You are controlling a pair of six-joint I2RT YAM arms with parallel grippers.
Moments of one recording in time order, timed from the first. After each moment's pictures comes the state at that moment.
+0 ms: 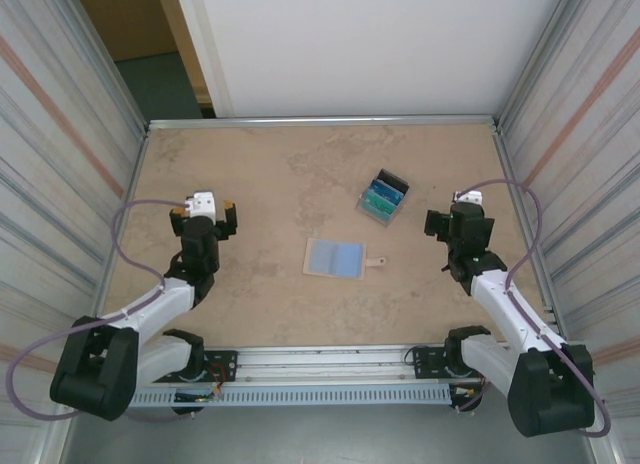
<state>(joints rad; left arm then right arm) -0.29 1.12 0.34 0.50 -0.50 0.03 0.13 0.97 0.49 -0.08 0.37 0.14</state>
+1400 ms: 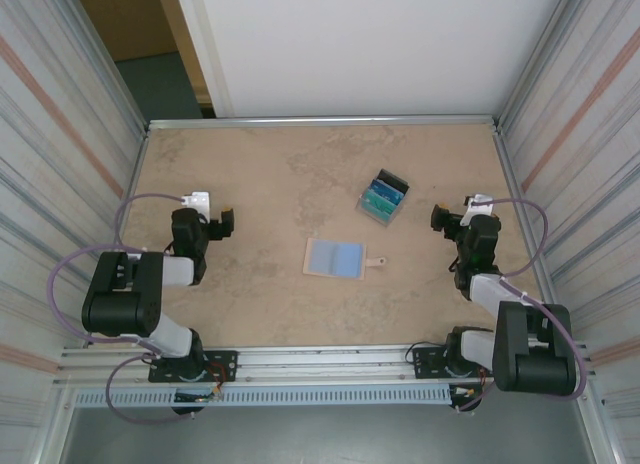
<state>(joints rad) -0.03 1.52 0.38 0.73 -0.09 0.05 -0.08 1.18 0.28 0.58 0.07 0.10</state>
